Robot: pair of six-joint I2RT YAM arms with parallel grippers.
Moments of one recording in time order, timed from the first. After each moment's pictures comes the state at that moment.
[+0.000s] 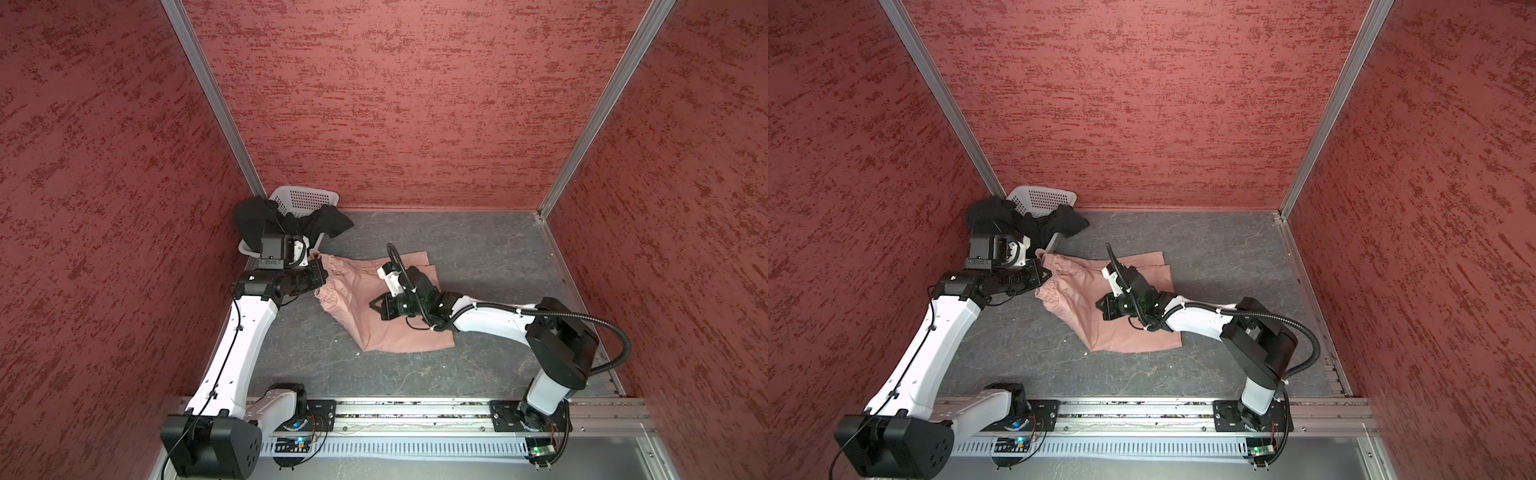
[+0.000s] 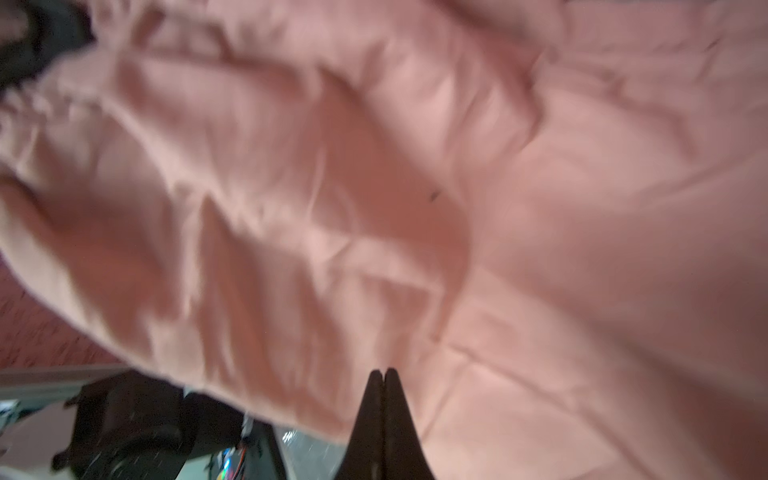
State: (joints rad) left arm -0.03 1.11 1.11 -0.88 0.32 -0.38; right arm 0.87 1.76 1.06 0.15 -0.29 0.65
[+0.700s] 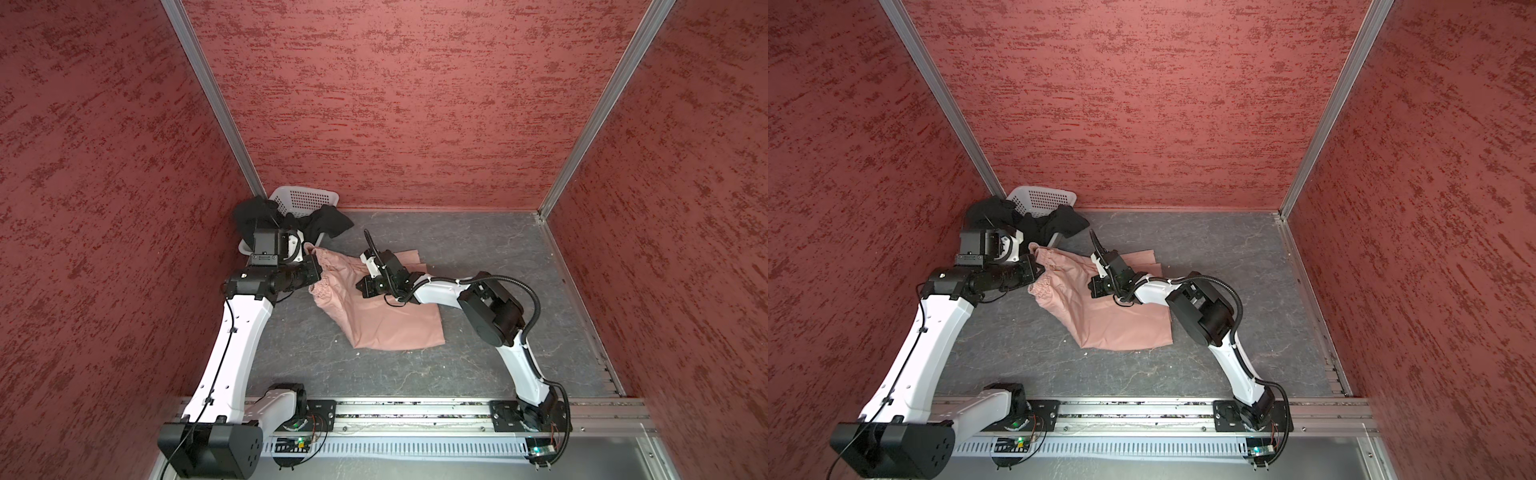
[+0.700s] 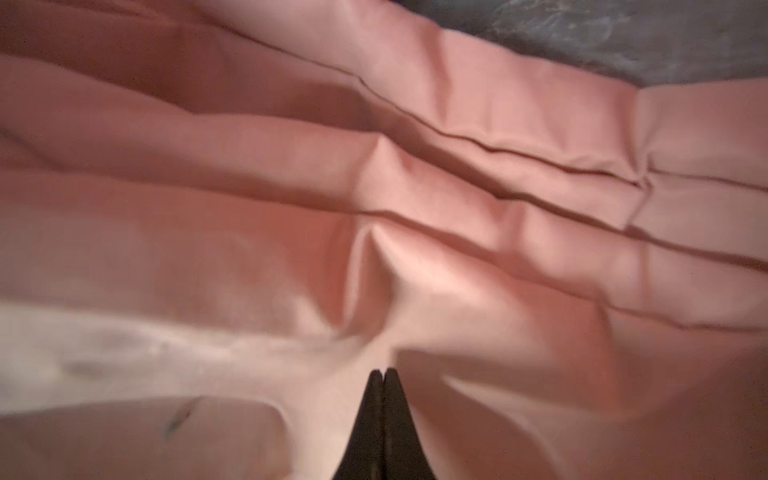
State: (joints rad) left arm 0.00 1.11 1.21 -0.97 0.27 -0.35; right arm 0.81 2.24 1.51 0.09 -0.31 0.54
